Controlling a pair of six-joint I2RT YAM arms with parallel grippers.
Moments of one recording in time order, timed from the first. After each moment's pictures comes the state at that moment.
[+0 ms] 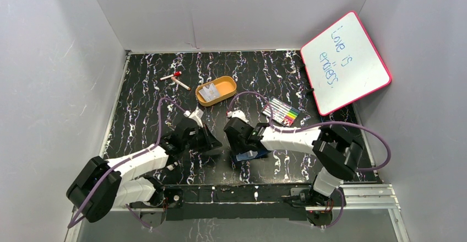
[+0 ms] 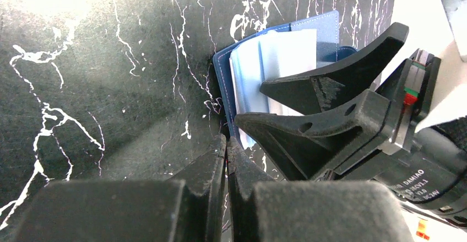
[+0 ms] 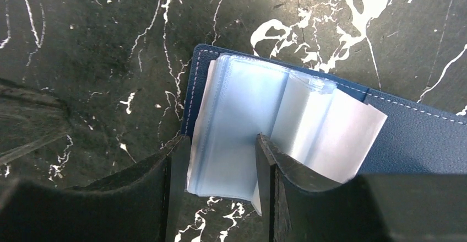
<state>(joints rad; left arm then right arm) -0.68 1.16 0.39 0.12 0.21 -0.92 1.09 1.63 0.95 -0.39 0.23 0.60</state>
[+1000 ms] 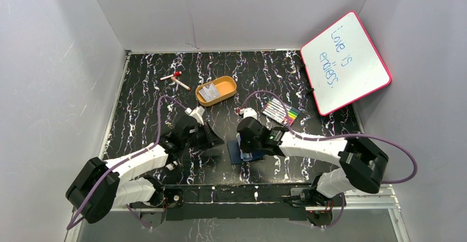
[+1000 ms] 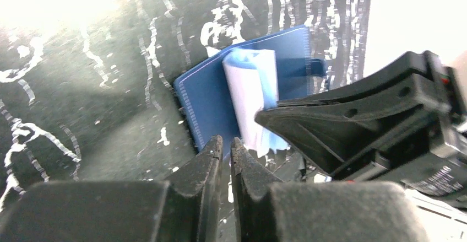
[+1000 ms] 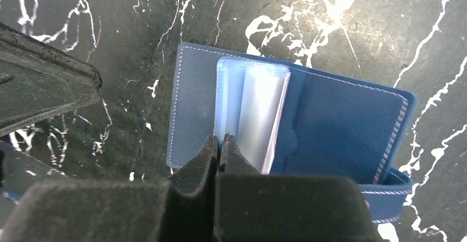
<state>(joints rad) -0.68 1.14 0.41 0.11 0.23 -0.92 1.07 1.44 0.82 -0.32 0.22 0.63</state>
